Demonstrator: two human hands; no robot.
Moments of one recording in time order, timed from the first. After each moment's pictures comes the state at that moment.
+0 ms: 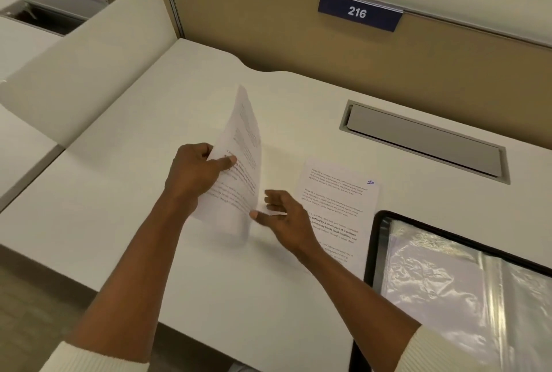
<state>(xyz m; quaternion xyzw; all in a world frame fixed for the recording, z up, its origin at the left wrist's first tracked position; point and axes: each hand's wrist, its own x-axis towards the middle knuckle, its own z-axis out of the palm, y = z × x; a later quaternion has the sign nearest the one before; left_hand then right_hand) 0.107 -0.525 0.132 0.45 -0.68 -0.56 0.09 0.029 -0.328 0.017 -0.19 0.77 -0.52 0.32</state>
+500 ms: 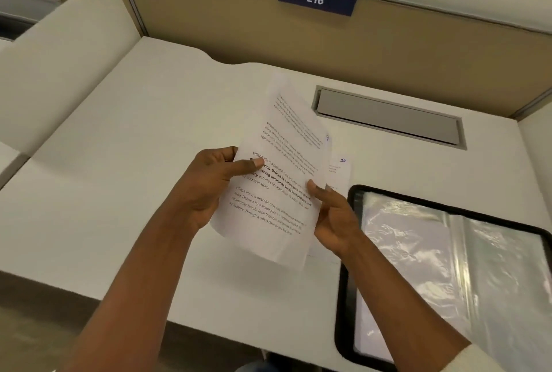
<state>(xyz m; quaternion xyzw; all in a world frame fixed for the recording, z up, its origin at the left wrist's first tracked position) 0.116 -0.442 0.169 0.29 -0.57 -0.77 0.00 0.007 -0.229 0.064 0.09 0.42 -0.80 0.42</state>
